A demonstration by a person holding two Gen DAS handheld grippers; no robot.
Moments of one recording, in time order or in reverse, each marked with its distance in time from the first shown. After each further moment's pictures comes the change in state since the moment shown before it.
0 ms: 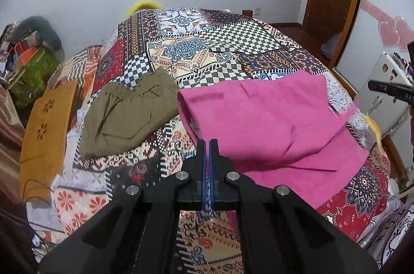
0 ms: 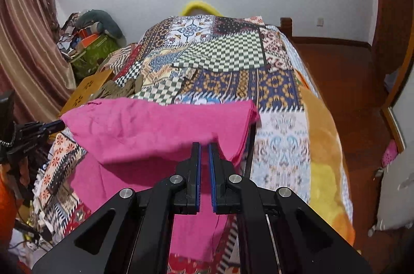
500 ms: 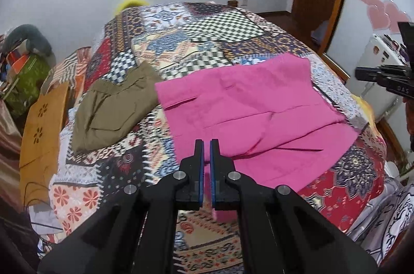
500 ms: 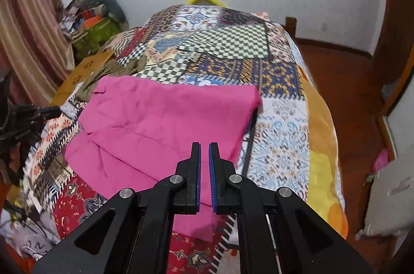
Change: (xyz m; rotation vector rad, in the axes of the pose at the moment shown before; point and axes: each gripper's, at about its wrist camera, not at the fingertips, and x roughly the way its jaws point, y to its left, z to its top) left arm -0.003 -0.034 -0.010 0.088 0.044 -0.032; right arm 0.000 0.031 -0.016 -0.131 0.032 -0.035
